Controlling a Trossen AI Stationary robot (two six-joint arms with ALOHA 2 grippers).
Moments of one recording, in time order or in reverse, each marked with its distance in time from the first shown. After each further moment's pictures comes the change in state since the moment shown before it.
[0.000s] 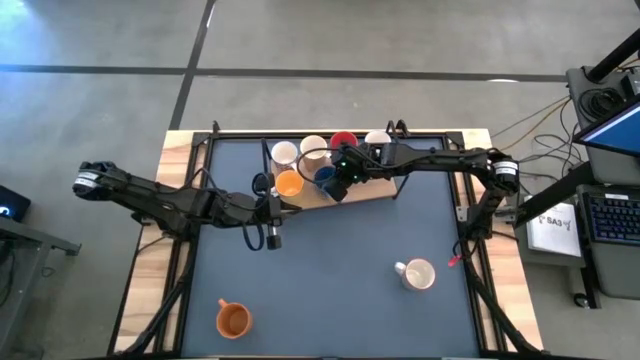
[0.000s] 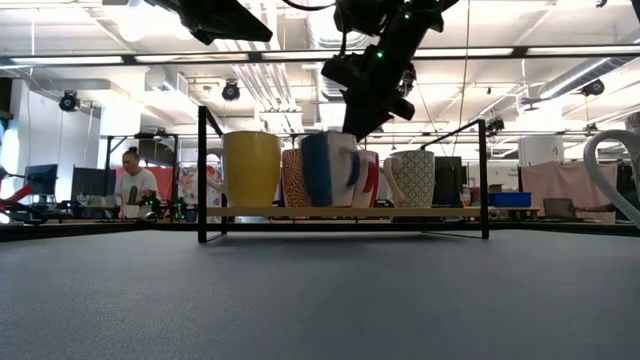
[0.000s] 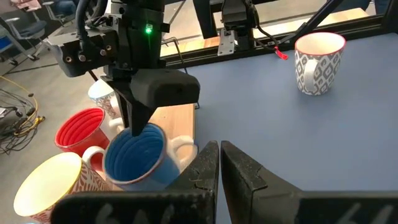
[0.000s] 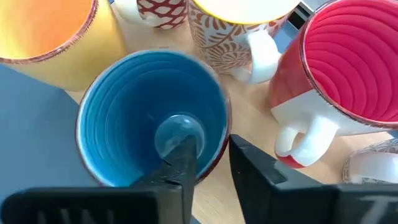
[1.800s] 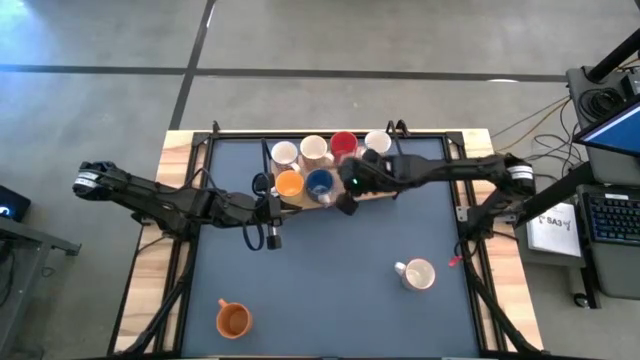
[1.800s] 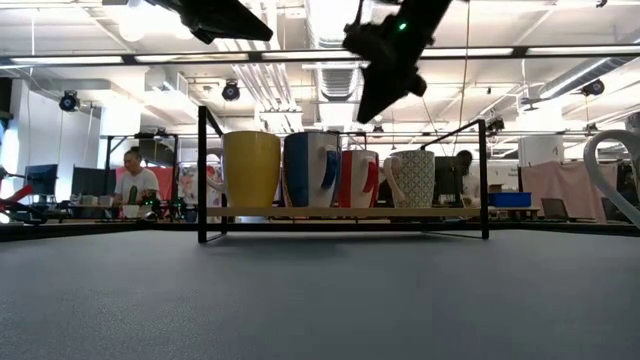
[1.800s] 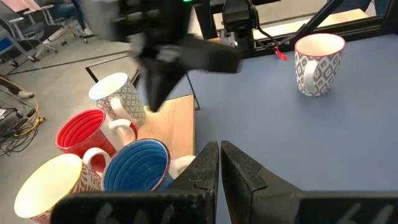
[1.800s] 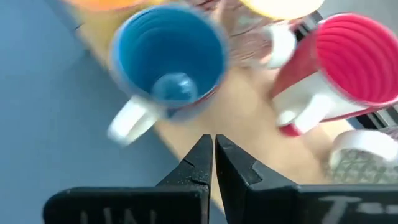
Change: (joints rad) left arm 0.000 0.000 0.000 0.005 0.000 0.004; right arm 0.114 -0.110 -0.064 -0.041 0.097 -0.078
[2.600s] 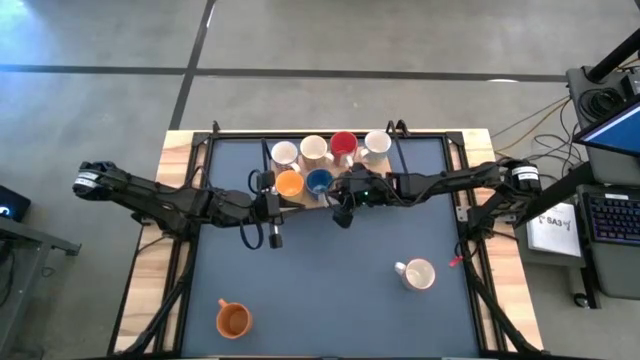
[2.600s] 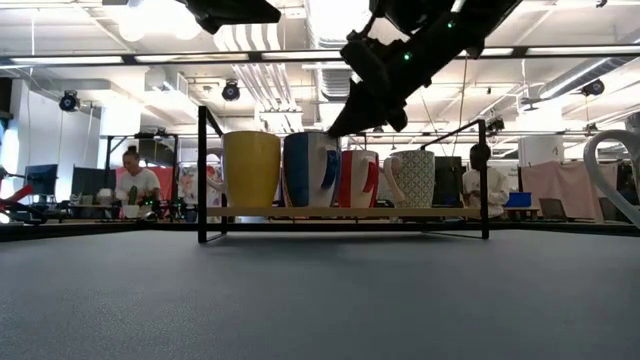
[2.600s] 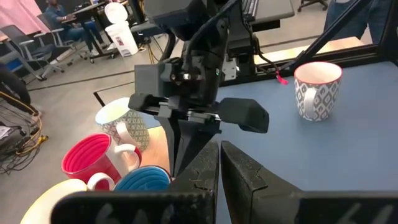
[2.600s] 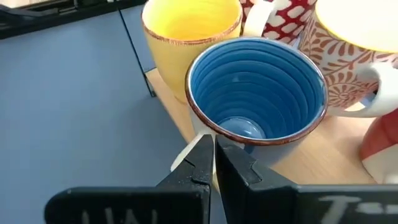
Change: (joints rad) left arm 0.000 0.000 0.001 0.101 0.000 0.038; right arm 0.024 -0.039 -0.371 0.690 -0.126 -0.107
